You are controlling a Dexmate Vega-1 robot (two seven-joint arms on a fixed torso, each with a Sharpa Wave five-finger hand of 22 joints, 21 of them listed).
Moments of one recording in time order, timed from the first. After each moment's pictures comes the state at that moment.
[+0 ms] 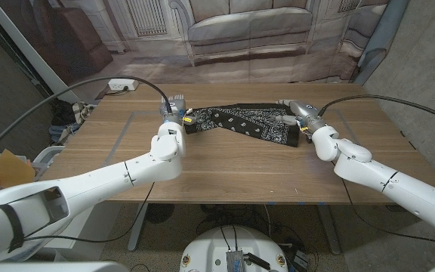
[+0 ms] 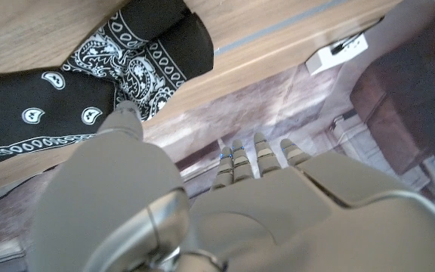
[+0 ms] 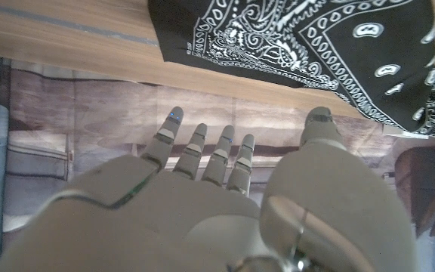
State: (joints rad) left arm 0.51 0.77 1.11 -1.94 0.61 1.12 0.25; left_hand 0.79 -0.12 0.26 0.03 0.20 0.05 0.04 0.20 0.20 0.12 -0.03 0.21 0.20 0.08 0.03 0.19 0.18 -0.16 0.12 0.20 0.20; right arm -0.78 -0.87 -0.69 -1.76 -0.41 -0.35 -0.28; right_hand 0.75 0.01 0.14 -0.12 0.20 0.33 -0.15 0.19 0.21 0.33 -0.08 0.21 0.20 0.23 0.02 0.18 0.18 0.22 0.19 0.21 0.20
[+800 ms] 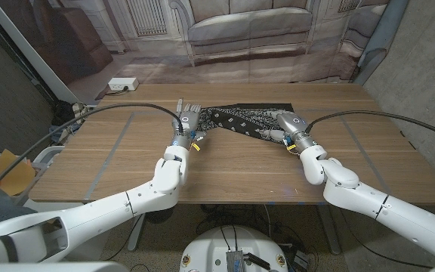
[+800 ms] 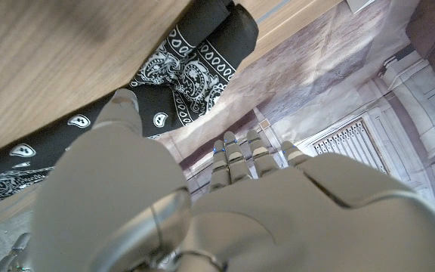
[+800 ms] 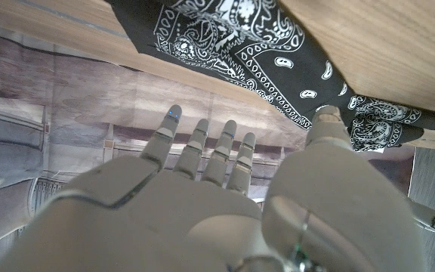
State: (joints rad) left arm 0.69 0.73 1.05 -1.83 0.91 0.88 0.30; left_hand 0.87 -0.11 0.26 -0.02 0.22 0.16 -0.02 0.23 0.20 0.24 -0.08 0.24 0.20 0.14 -0.02 0.20 0.18 -0.17 0.10 0.20 0.19; right arm -0.88 -0.84 -0.76 -1.87 -0.61 -0.49 -0.32; right_hand 0.74 -0.01 0.14 -0.12 0.21 0.35 -0.16 0.20 0.21 0.36 -0.10 0.22 0.20 0.26 0.01 0.19 0.18 0.24 0.21 0.21 0.20
